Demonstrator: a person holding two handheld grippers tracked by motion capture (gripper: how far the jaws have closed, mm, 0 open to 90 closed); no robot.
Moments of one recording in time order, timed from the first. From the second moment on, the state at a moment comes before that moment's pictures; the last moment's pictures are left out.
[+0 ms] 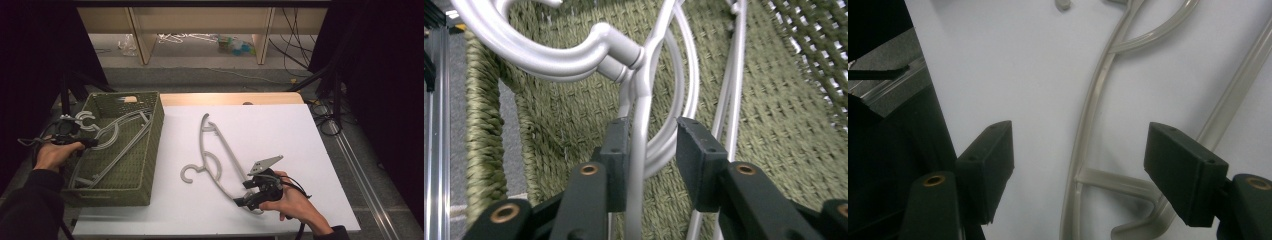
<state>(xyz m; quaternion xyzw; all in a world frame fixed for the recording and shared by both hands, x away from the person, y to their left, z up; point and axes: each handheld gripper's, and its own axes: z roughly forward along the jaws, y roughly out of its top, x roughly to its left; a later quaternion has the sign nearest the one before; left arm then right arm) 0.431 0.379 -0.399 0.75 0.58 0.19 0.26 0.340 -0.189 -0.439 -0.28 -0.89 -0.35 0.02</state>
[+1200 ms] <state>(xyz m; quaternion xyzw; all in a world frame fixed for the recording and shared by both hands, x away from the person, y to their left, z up) 0.315 0.242 -0.373 0.73 0.44 0.19 0.48 0.341 -0.185 -0.443 -0.30 -0.88 -0.36 0.00</state>
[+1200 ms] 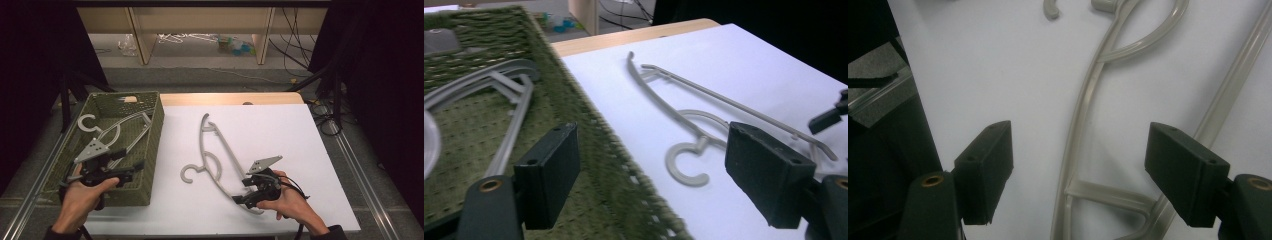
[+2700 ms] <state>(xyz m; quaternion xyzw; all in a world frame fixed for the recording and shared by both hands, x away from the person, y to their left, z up) 0.263 0.165 -0.420 0.75 0.35 0.20 0.53 0.344 -0.162 -0.448 -0.31 -0.89 -0.33 -0.05</state>
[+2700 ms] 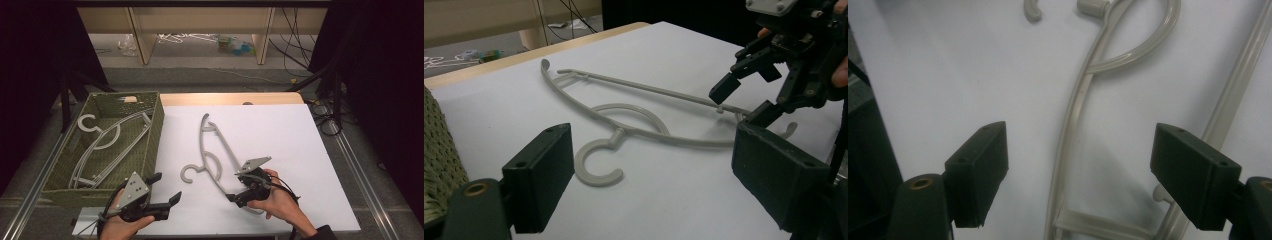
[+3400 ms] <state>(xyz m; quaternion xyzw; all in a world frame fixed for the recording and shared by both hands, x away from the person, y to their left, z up) 0.260 0.162 -0.422 0.76 0.33 0.20 0.52 0.371 -0.102 -0.468 -0.28 -0.93 -0.23 -0.03</state>
